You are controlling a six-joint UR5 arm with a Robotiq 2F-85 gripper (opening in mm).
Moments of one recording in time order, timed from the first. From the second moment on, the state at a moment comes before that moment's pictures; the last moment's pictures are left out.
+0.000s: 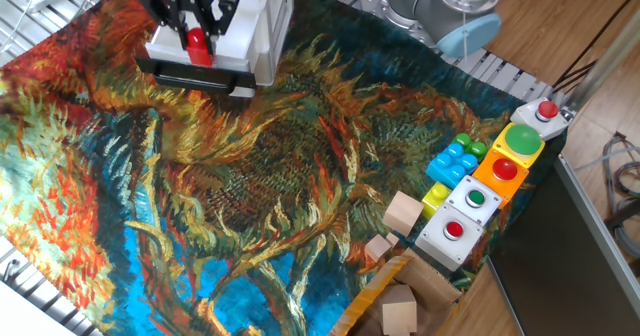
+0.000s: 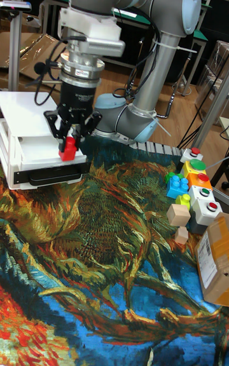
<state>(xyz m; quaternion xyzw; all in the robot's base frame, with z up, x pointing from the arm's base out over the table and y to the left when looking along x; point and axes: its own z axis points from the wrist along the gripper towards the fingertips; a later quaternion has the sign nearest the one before) 0.491 -0.111 0.223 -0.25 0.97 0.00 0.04</state>
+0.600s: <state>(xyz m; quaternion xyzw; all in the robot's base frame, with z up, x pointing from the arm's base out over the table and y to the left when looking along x) 0.471 -0.126 0.224 -0.25 0.97 0.01 0.04</state>
